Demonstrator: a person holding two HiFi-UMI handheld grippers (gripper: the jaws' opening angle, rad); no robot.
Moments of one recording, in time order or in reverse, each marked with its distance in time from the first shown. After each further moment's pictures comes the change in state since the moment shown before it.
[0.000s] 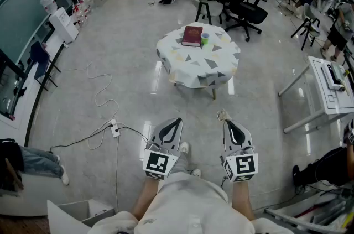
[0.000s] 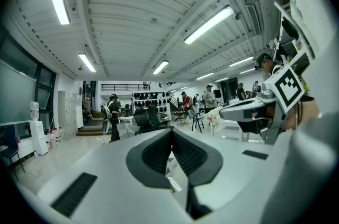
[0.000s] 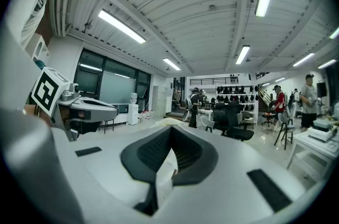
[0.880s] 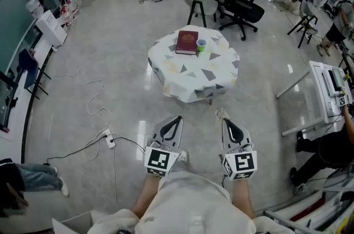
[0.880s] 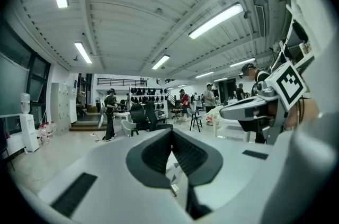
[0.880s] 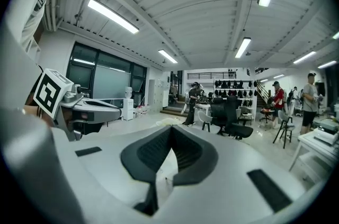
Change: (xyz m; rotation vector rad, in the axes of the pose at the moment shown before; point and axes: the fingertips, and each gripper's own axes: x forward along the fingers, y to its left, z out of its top) left arm 0.133 0.084 -0.015 -0.035 0.029 -0.051; right arm 0.138 -0.050 -0.007 0.002 0.073 -0.027
